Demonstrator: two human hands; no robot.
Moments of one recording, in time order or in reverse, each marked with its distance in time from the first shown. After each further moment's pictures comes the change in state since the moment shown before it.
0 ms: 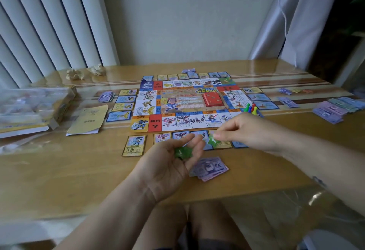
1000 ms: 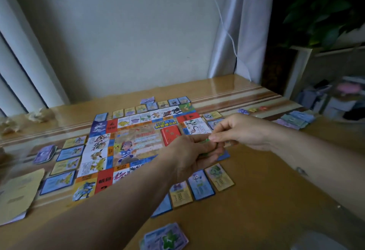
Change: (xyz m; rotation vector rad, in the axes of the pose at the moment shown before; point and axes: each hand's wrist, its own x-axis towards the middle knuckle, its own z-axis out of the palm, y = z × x) left_hand 0.118 0.001 0.129 0.655 -0.264 -0.081; right_hand 0.032 0.048 -0.116 0.150 0.181 0.086
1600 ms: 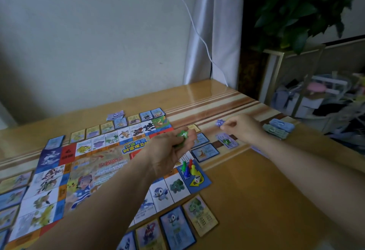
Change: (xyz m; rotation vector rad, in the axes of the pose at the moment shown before) left_hand 0.094 0.038 -0.007 -0.306 -0.007 0.024; right_hand 0.078 0.105 -0.080 -0.436 0.528 0.176
